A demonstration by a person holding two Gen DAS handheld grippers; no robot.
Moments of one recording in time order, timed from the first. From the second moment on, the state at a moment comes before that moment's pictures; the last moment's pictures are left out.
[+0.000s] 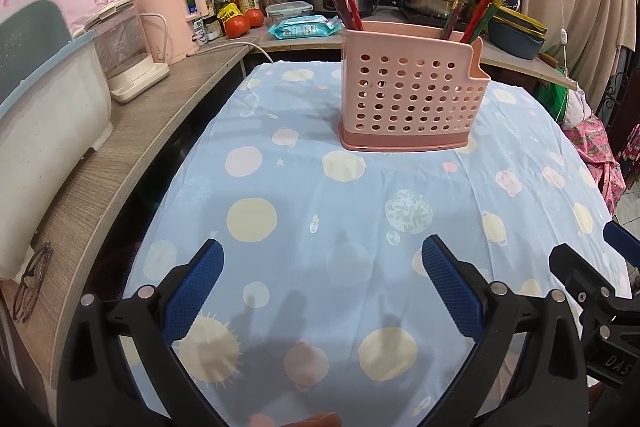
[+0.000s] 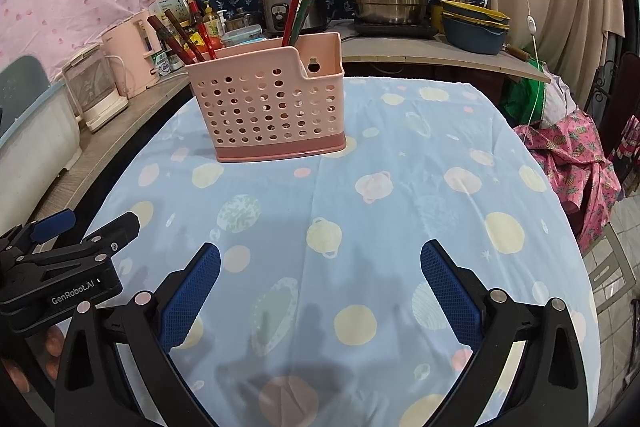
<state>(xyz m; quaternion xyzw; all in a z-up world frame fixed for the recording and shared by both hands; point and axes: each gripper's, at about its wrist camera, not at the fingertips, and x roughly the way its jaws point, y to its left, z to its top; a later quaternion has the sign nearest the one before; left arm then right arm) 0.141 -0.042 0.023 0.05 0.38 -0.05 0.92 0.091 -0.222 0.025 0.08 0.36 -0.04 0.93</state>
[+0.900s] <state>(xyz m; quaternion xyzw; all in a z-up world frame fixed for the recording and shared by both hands) 0.140 -0.040 0.025 0.05 0.38 -0.04 0.92 0.091 -0.225 0.023 0.08 0.36 -0.04 0.93</state>
